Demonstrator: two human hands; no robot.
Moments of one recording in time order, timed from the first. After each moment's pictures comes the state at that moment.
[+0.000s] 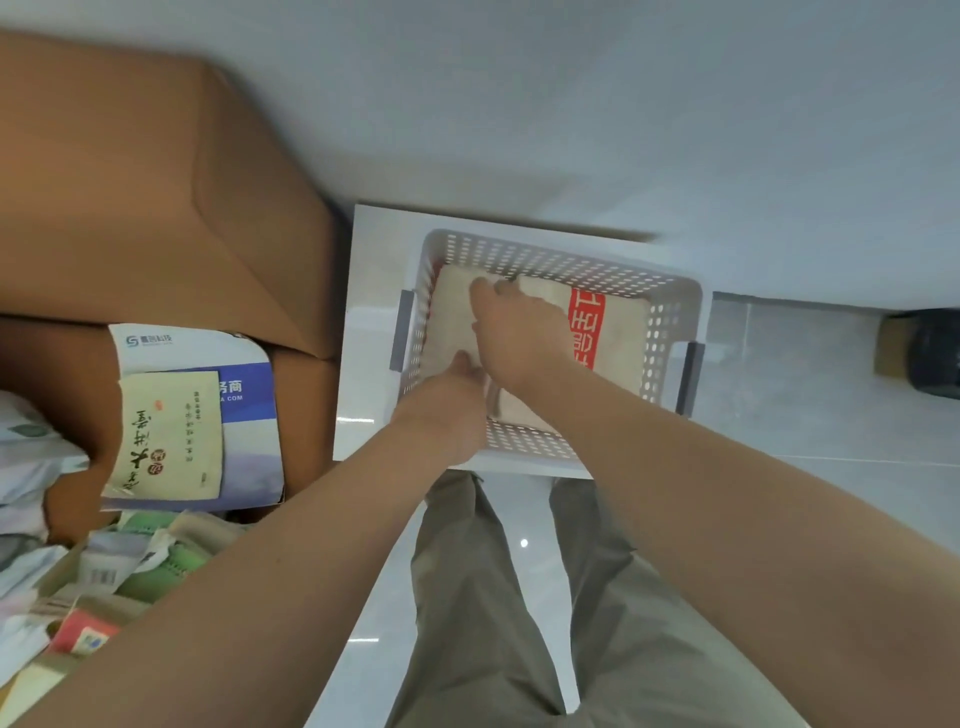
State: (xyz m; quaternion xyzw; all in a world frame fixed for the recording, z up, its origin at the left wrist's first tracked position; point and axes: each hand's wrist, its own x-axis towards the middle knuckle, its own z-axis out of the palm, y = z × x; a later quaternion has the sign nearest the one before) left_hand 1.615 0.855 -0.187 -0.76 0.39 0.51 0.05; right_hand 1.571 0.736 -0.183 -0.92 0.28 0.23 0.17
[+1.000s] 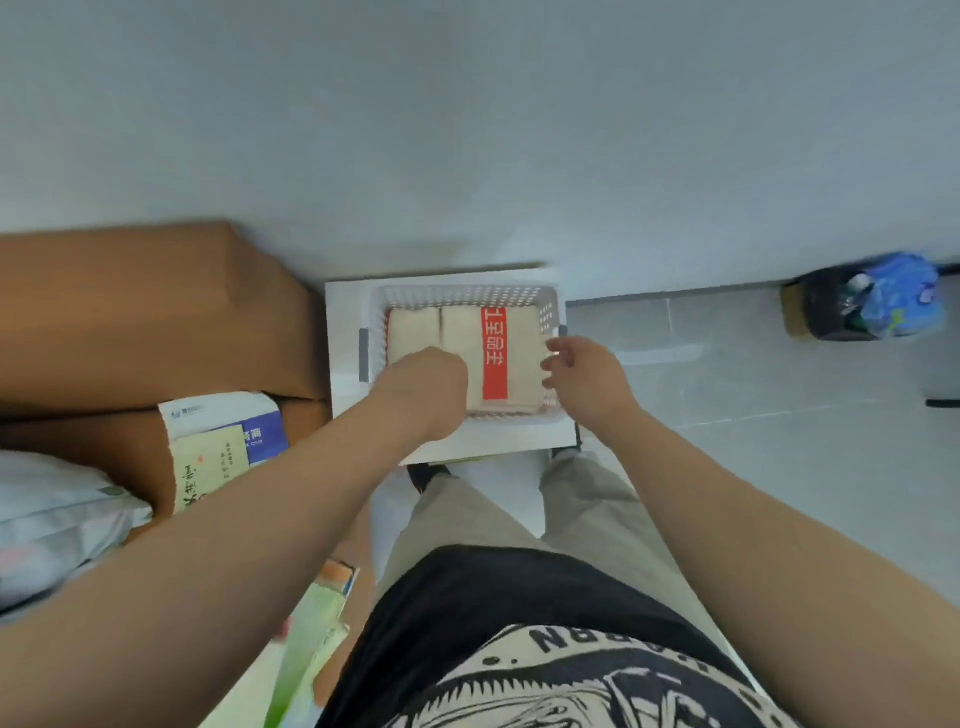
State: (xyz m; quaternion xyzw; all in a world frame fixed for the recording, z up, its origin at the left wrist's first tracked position) left_hand 1.586 0.819 0.017 -0.73 0.53 0.40 0.16; right_hand 1.409 0.725 -0.020 -0.62 0.61 0.07 0.49
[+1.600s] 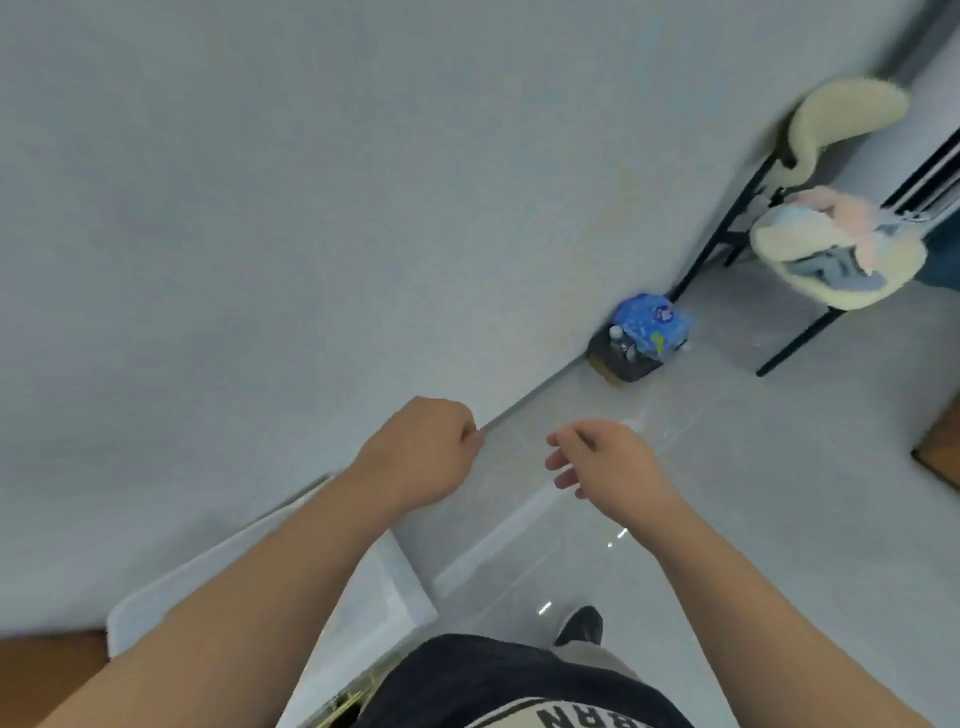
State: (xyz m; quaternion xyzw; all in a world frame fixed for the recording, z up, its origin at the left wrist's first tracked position) left_hand 1.240 0.611 0.178 -0.64 0.72 0.28 0.03; right_hand 1.028 0.632 0.141 -0.48 0.69 -0.20 0.49
